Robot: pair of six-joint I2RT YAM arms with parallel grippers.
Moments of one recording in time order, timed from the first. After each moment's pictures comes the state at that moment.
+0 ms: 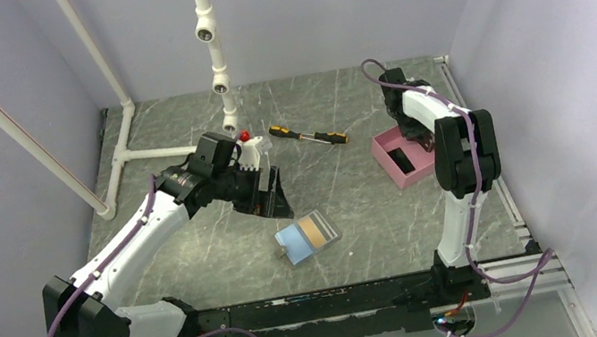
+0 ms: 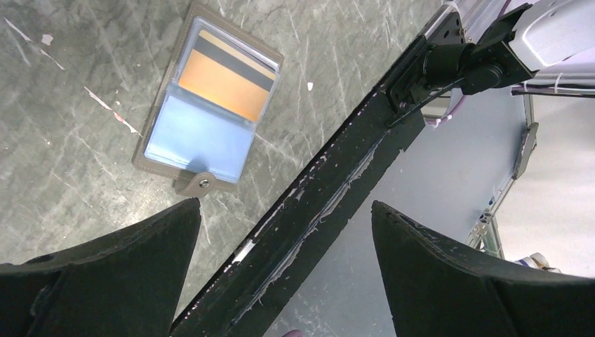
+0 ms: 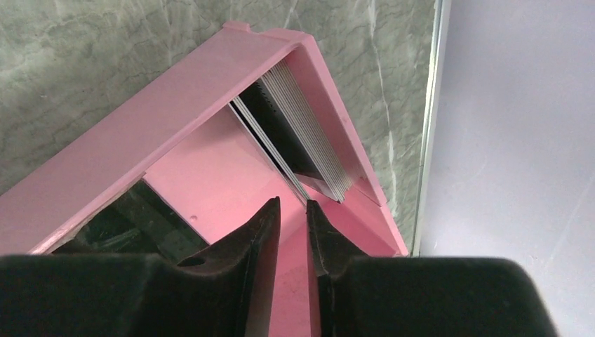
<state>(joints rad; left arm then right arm) -0.61 1.27 1.13 -0.74 0.55 -0.31 0.08 1.98 1.47 -0.77 0.57 0.06</state>
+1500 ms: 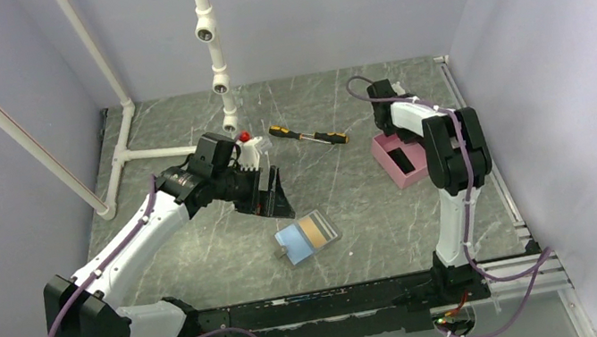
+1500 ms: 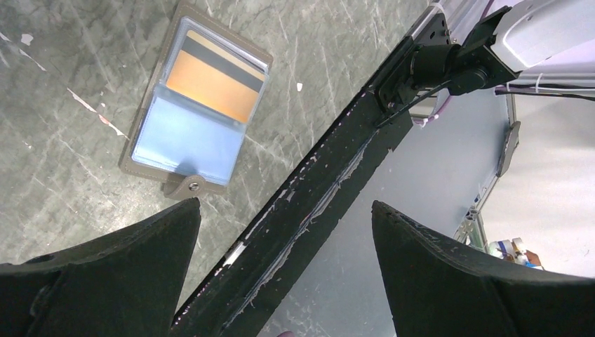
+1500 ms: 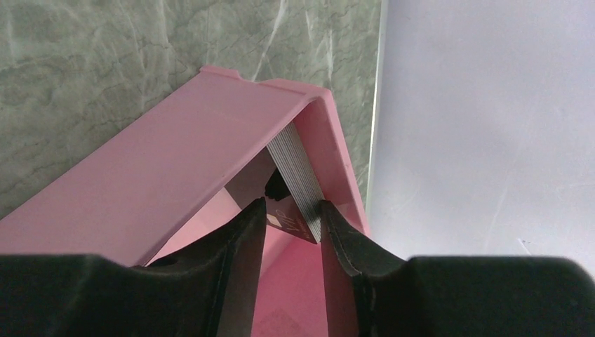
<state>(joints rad) -0.59 1.27 1.12 -0.71 0.59 -0.33 0.13 2.03 1.38 -0.55 0.80 -0.11</state>
